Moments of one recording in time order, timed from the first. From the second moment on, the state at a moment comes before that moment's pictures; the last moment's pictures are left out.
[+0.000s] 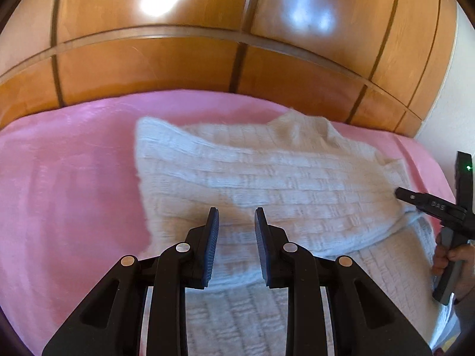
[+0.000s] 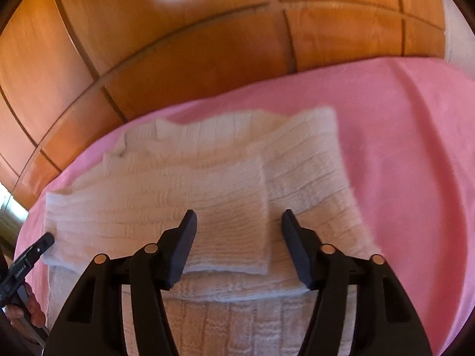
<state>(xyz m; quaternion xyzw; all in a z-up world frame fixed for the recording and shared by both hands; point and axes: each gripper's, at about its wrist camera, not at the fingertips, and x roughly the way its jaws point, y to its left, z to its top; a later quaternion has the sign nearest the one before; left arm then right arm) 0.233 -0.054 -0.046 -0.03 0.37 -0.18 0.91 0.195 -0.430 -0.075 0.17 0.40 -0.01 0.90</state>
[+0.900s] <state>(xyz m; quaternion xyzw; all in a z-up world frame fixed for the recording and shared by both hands) 0.256 -0.057 -0.022 -0.07 0.35 -0.16 0.92 0.192 -0.434 -0.095 0.10 0.40 -0.10 0.91</state>
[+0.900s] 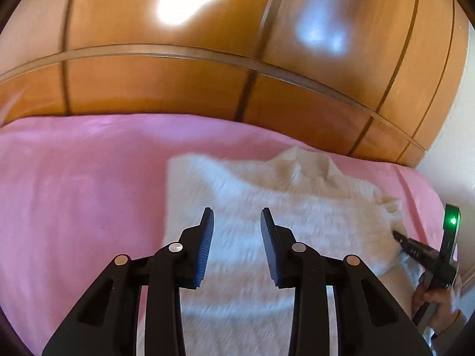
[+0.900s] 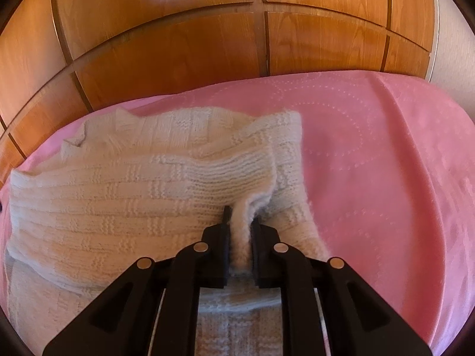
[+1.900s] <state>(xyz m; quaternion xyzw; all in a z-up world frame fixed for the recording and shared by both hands) 0.108 0.020 -0.049 -0.06 0.38 -0.07 0.92 0.144 -0.433 -0.070 0.15 0.38 -0.04 0.91</state>
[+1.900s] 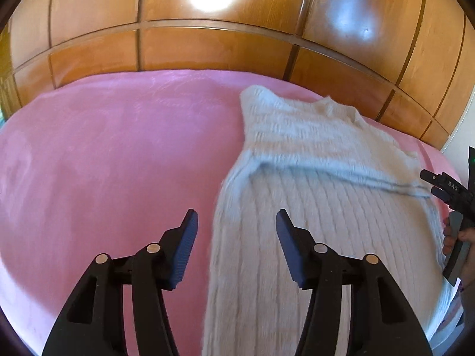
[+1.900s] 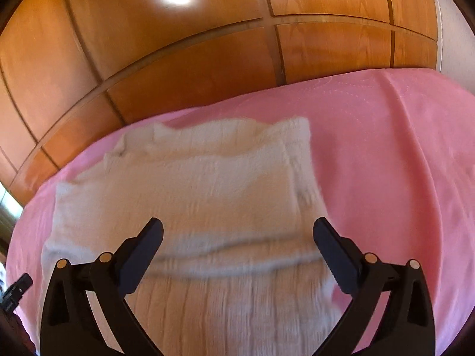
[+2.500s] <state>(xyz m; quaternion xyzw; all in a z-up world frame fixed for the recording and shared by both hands) 0.046 0.041 -0.066 -0.06 0.40 -0.06 0.91 0.016 -0.434 -0.096 0.16 0.44 -0.02 0.88</state>
